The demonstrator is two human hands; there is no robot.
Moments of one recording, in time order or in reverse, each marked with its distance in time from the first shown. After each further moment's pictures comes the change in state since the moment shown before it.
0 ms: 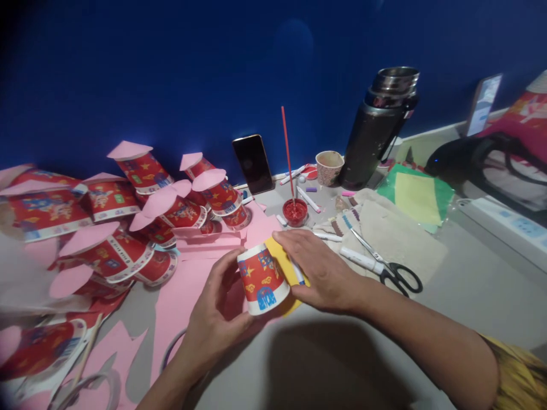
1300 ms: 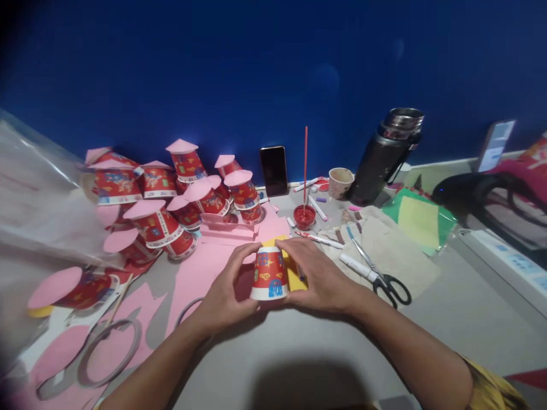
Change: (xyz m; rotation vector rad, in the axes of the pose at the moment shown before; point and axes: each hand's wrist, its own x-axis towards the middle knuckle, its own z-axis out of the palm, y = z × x) left_hand -0.003 0.013 -0.004 0.013 -0.104 0.062; right_hand 0.001 -0.018 -0.006 0.130 -0.085 0.081
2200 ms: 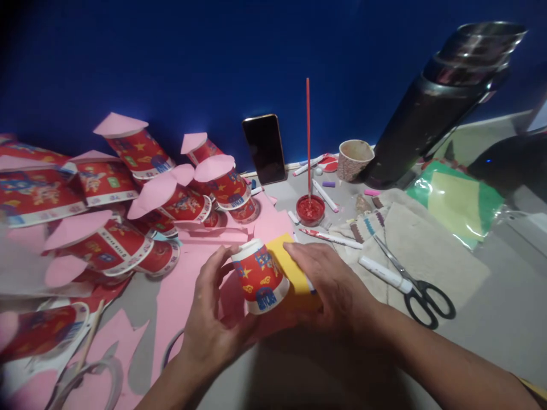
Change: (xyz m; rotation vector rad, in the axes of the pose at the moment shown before) left_hand -0.001 -0.028 -0.002 0.261 0.244 0.040; right_hand -0.003 0.012 0.011 -0.178 0.115 -0.045
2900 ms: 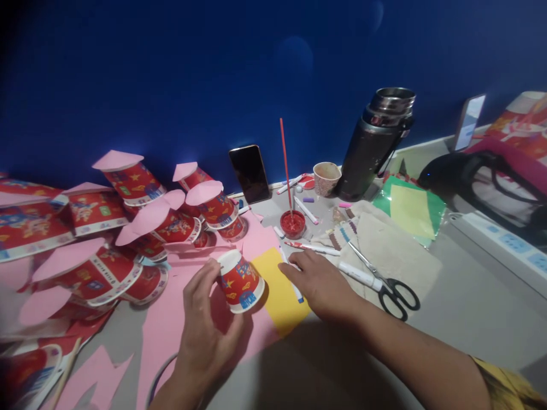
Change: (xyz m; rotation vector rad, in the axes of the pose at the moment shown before) left_hand 0.008 -0.005 0.006 0.325 0.117 0.232; right_hand -0.004 0.018 0.014 -0.349 -0.220 0.127
